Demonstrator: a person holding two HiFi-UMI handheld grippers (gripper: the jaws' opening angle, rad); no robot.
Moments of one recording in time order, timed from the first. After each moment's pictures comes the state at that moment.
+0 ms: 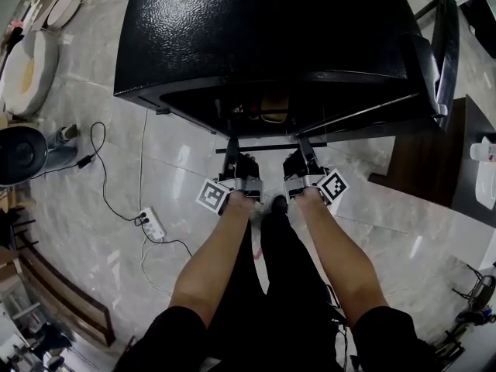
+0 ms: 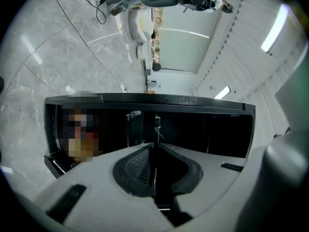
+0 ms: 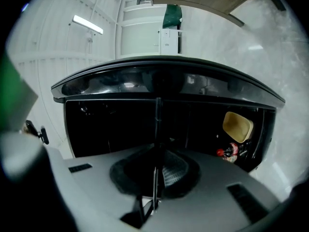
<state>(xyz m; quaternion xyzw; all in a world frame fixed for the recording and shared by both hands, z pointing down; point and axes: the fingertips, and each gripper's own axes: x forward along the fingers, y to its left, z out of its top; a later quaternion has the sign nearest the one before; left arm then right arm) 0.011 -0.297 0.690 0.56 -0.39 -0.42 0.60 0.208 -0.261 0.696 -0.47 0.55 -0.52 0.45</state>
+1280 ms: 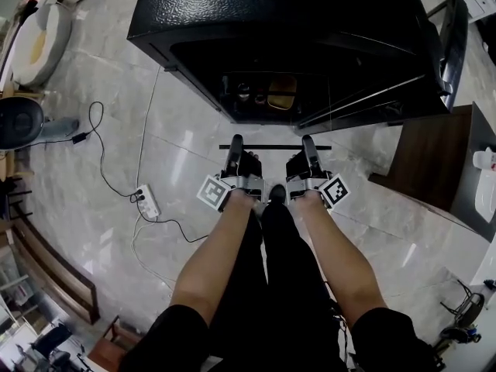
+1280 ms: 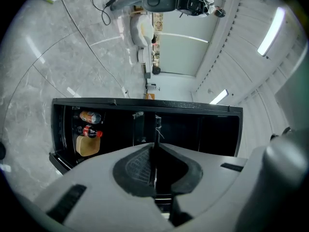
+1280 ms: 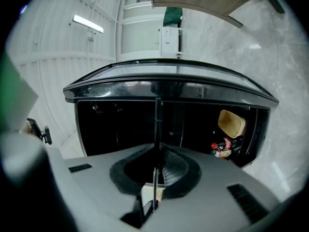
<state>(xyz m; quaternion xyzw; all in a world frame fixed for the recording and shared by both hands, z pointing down) 0.003 -0.243 0.688 0.56 -0.40 -0.43 0.59 0.201 -0.210 0.696 -0.46 0.56 -0.52 0.45</state>
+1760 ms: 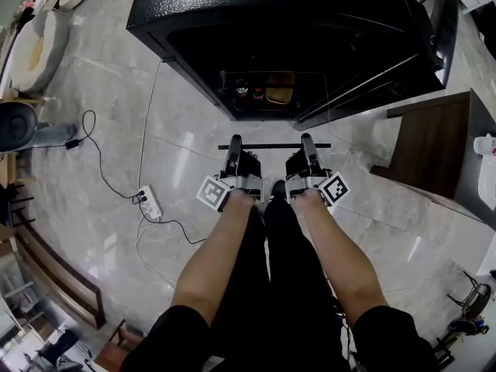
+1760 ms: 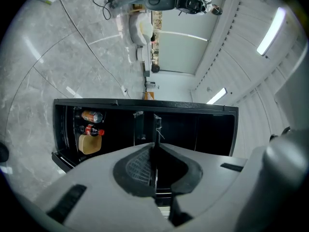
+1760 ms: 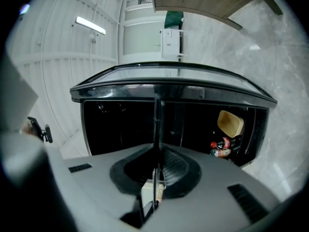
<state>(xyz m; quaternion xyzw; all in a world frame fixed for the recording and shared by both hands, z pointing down) -0.003 -0.223 0.688 0.57 -0.40 -0.42 0.59 0.196 -0.190 0.693 -0.46 0.56 -0.51 0.45</state>
